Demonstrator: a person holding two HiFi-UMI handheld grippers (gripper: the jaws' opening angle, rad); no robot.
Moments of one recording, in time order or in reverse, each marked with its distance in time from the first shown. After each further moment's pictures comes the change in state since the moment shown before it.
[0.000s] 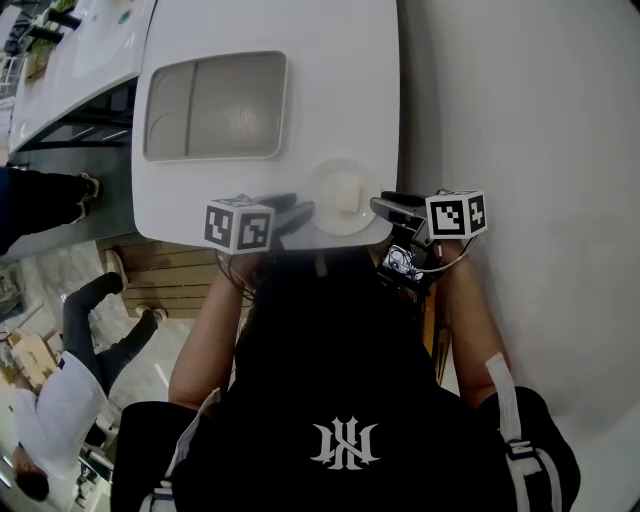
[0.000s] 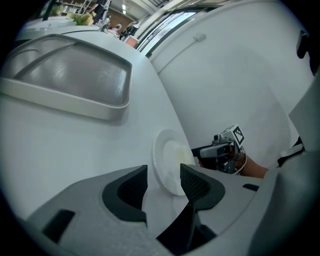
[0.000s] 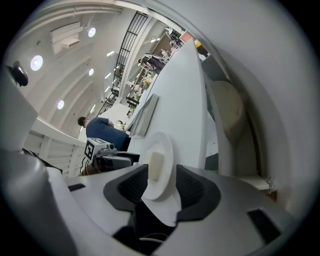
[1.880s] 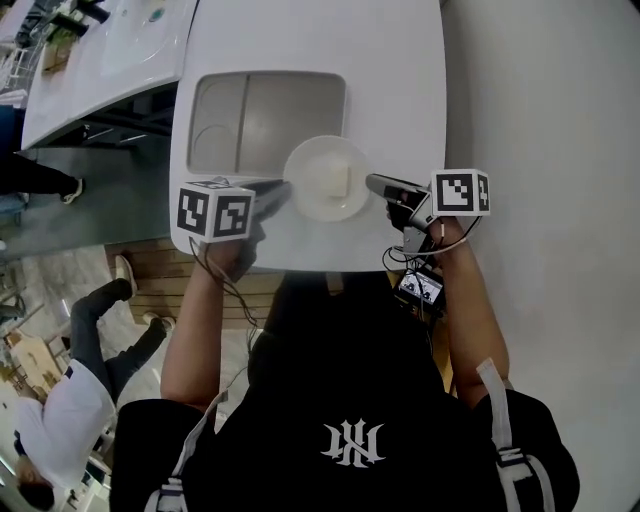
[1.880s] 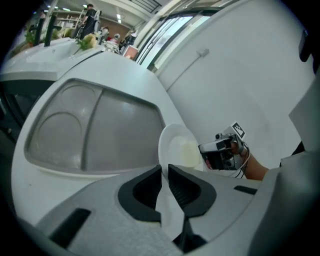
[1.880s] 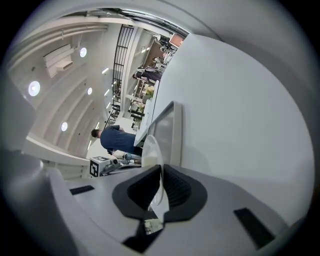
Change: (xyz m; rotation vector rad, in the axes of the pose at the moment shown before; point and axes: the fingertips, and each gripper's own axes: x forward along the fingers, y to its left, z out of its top) left arm -0.139 0.112 0.099 0.037 -0.026 0.090; right arm 0.127 0.108 0.120 0.163 -0.065 0.102
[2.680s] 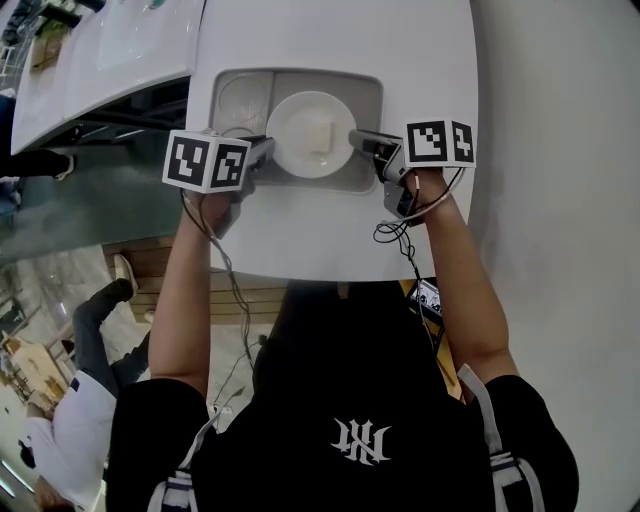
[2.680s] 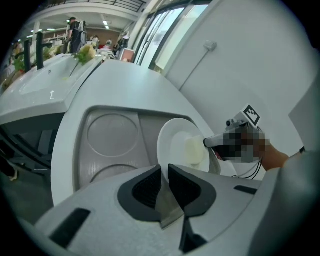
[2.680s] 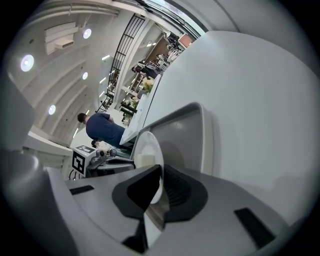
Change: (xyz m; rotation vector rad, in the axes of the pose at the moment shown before) left arm 0.002 0.030 0.016 0.174 0.028 0.158; right arm 0.029 -0.005 0.013 -0.141 -0.037 -0.126
